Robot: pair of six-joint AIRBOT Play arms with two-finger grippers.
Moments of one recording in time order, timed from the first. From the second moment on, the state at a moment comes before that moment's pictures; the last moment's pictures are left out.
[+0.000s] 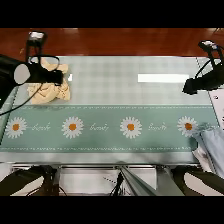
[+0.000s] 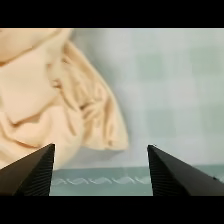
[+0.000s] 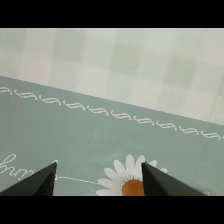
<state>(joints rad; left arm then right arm) -0.22 -1.16 1.17 1.84 -0.97 -1.79 -0.07 -1.19 1.31 -1.52 1.39 1.32</state>
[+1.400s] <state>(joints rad) 0.01 -1.24 1.48 1.63 -0.76 -1.82 -0.07 -1.15 1.31 -1.55 1.38 1.32</state>
